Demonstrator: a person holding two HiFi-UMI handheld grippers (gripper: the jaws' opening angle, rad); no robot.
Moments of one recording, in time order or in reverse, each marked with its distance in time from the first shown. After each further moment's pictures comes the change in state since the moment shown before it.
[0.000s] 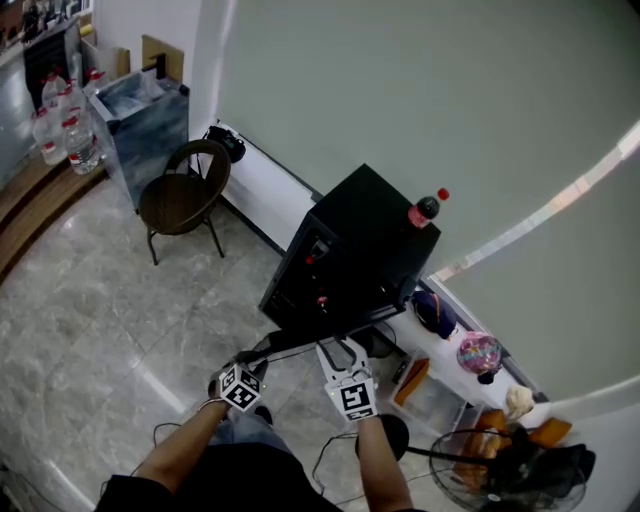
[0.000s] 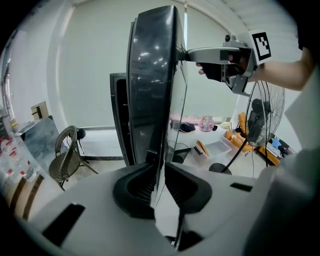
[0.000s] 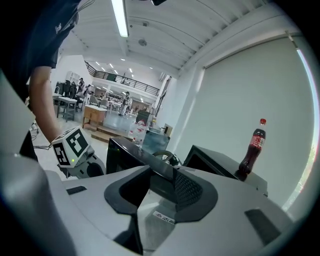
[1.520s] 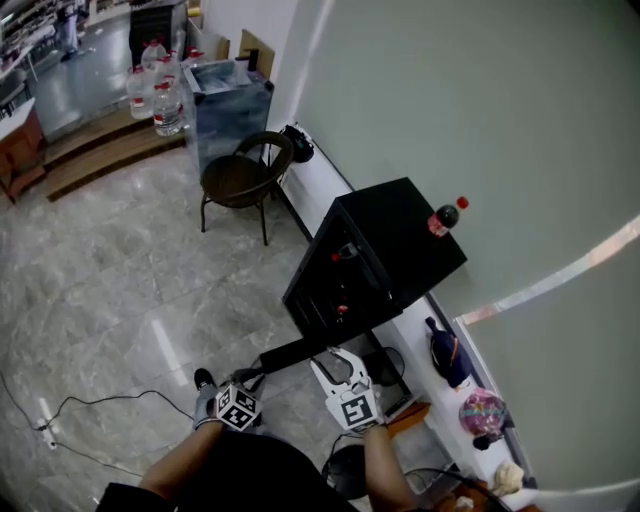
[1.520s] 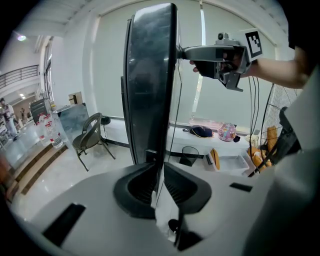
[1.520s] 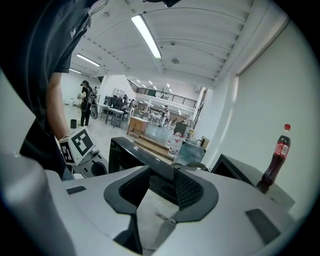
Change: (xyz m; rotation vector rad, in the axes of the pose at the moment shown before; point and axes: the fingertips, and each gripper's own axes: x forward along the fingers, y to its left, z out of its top) left arm -0.012 -0.154 -0.023 -0.249 -0.001 0.300; right arm -0.099 0.014 -0.032 -0.164 -0.165 0.460
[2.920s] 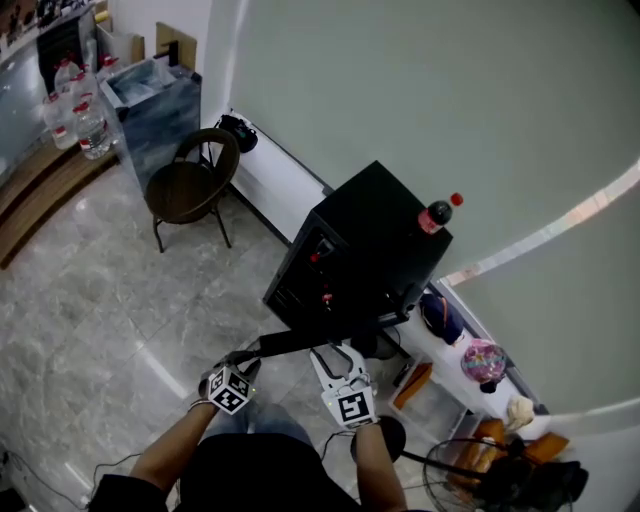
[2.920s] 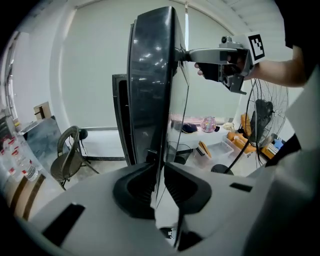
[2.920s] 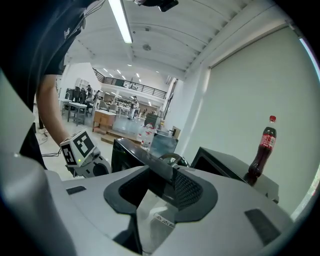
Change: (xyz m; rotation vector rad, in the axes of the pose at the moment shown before) left arm 0.049 0.138 0.061 0.243 -0.009 -0.277; right arm 0.087 -0.062 0.018 0.164 0.115 -0.348
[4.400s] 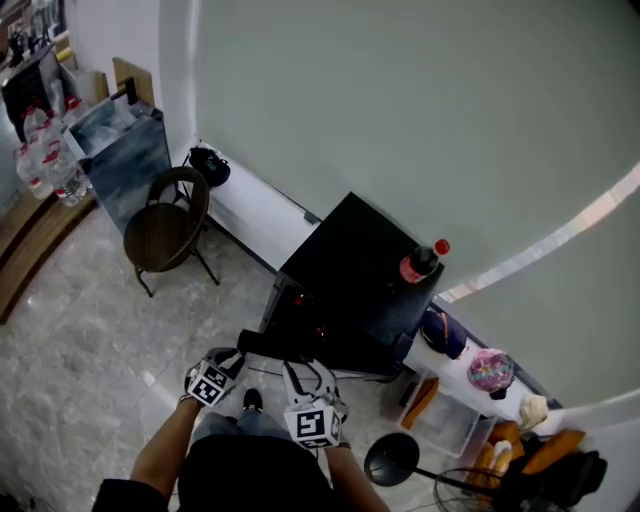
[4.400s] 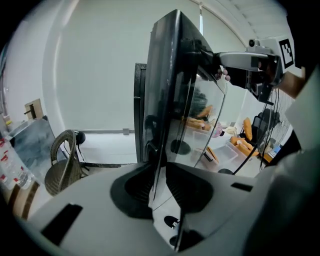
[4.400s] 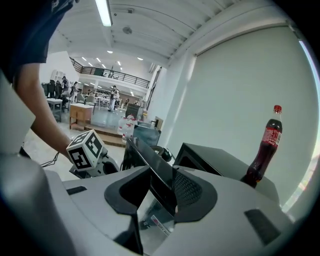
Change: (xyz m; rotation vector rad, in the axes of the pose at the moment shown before) left arm 0.073 0.151 0.076 -0.006 0.006 -0.046; right arm 0.102 -0.075 0.018 0.097 0.135 -0.195
